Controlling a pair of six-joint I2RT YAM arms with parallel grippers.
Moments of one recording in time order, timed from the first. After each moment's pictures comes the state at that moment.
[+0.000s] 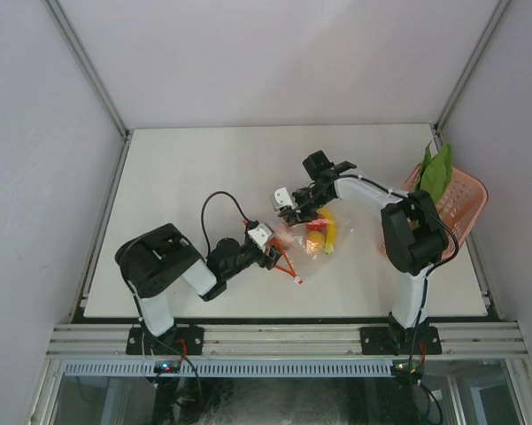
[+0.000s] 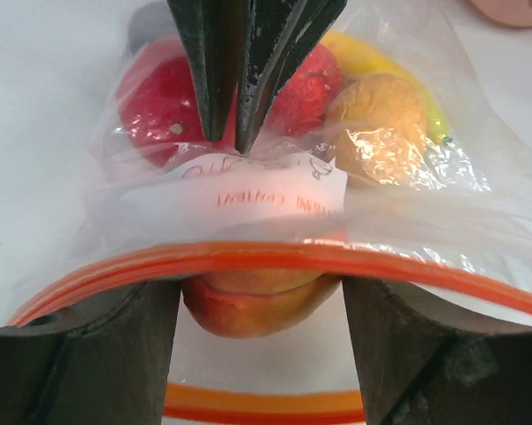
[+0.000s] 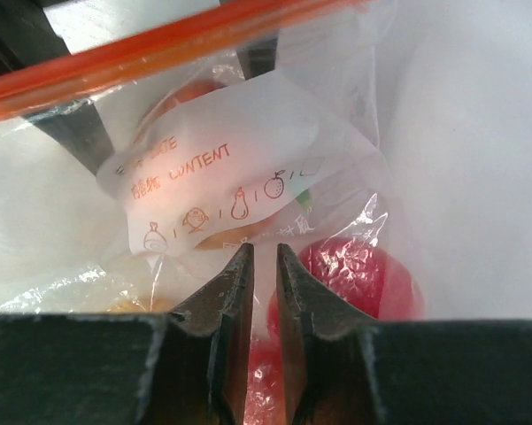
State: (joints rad) left arm -0.82 1.84 0.36 1.32 0.06 0.04; right arm 0.49 1.92 1.41 -0.78 -0.80 -1.38
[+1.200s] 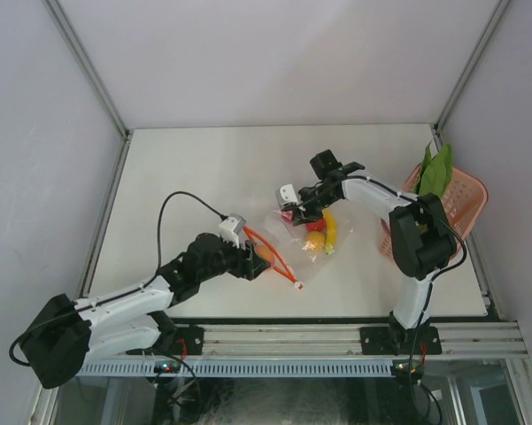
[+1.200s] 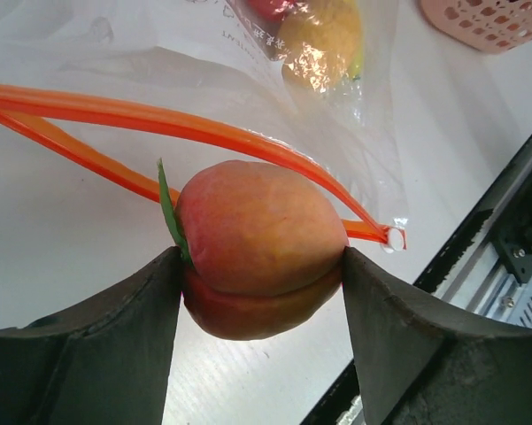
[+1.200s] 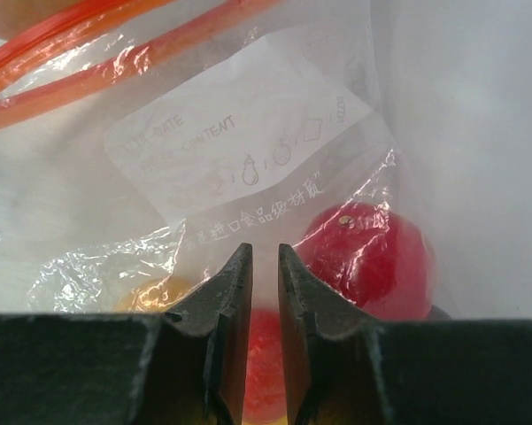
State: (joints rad) left arm -0.79 1.03 0.35 0.23 0.12 -0.49; right arm 0.45 1.87 1.37 -0.76 -0.80 -1.30
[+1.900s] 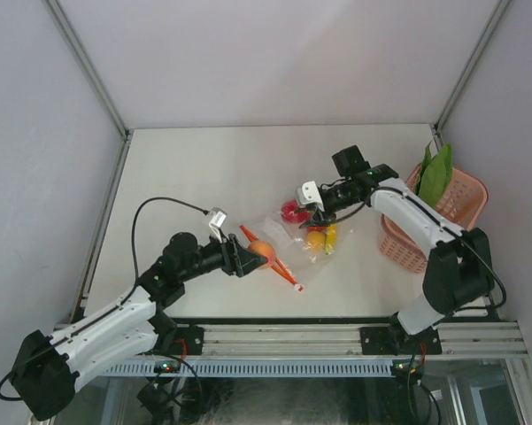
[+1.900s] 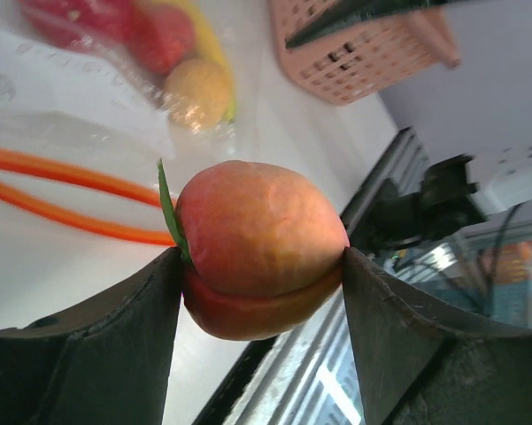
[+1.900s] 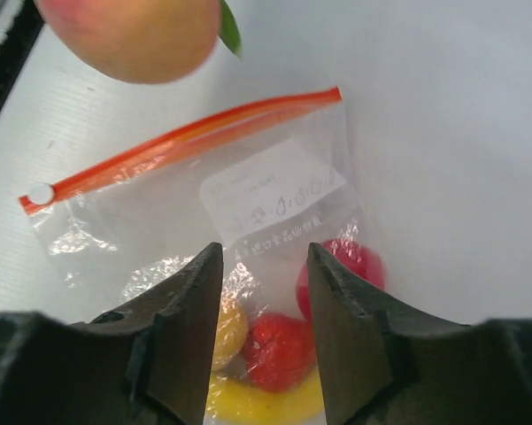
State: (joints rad) left arm -0.70 0.77 0.34 0.15 0.32 -0.66; right arm 0.42 1.61 1.29 -0.84 -0.97 -1.35
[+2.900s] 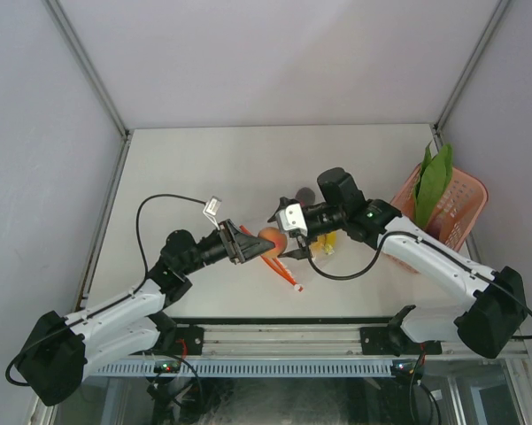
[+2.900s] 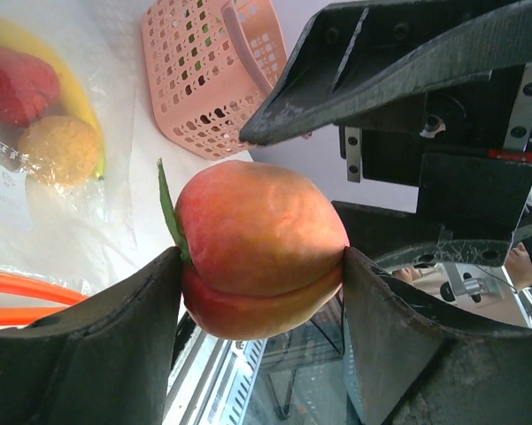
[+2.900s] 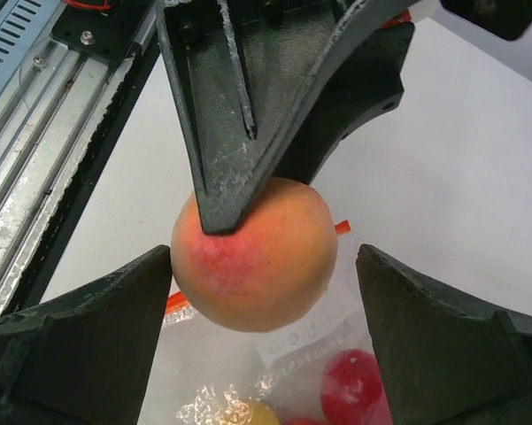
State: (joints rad) left arm -0.67 0.91 0.32 0.62 0.45 -1.06; right arm 0.71 1.27 1.08 -0.46 -0.88 -0.89
